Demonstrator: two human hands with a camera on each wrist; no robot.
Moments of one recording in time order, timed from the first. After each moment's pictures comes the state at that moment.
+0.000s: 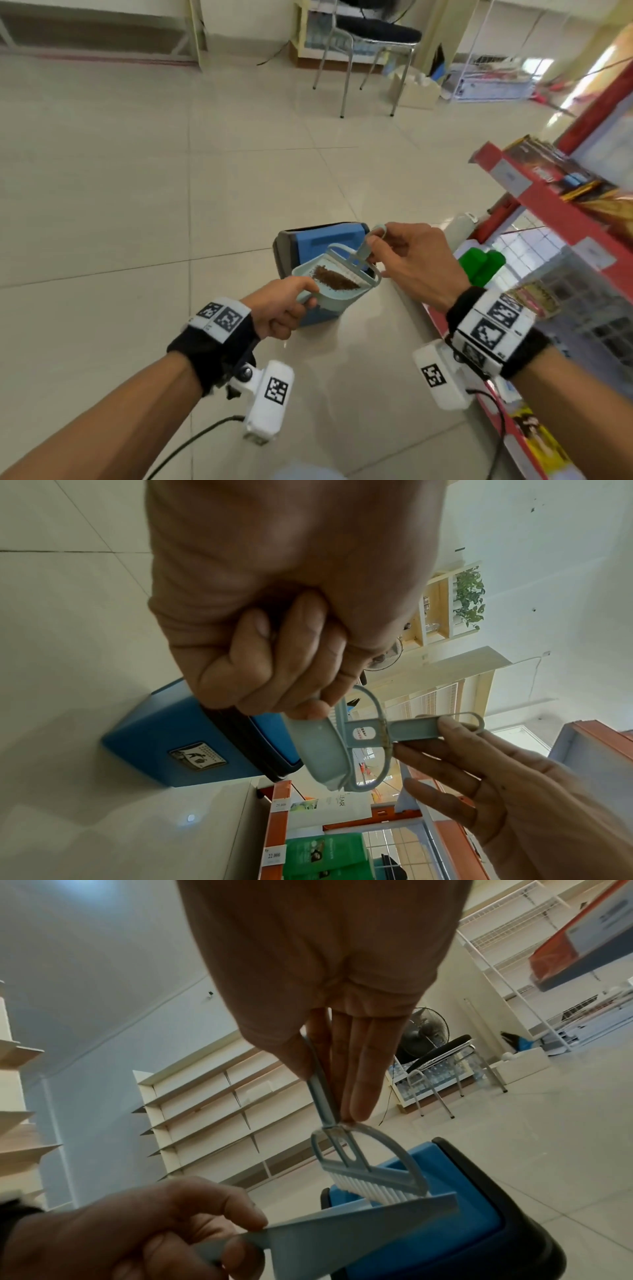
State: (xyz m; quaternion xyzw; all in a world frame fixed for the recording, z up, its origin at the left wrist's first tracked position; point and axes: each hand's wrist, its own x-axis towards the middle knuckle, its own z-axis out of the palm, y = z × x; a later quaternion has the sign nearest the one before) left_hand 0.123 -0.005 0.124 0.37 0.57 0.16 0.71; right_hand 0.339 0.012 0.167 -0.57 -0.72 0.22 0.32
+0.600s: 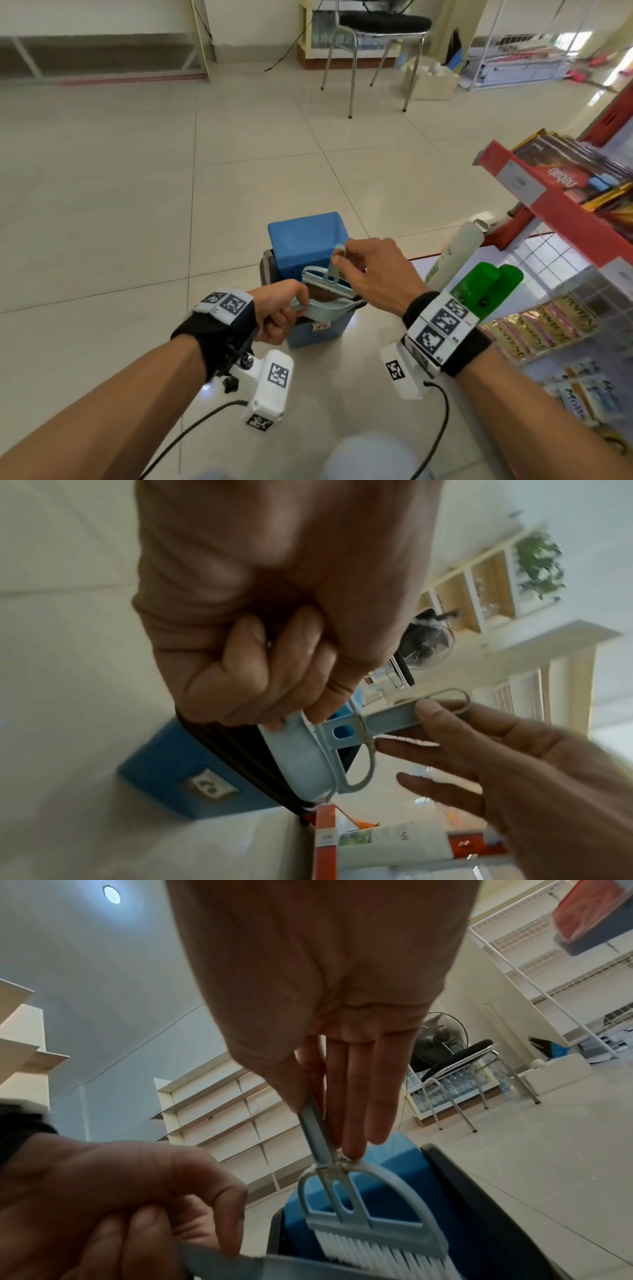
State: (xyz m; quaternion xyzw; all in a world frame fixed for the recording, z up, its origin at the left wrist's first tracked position) left_hand 0.163 0.062 0.117 0.29 0.65 0.09 0.70; right_hand 0.355 0.077 0.133 -0.53 -0.78 0.21 0.25
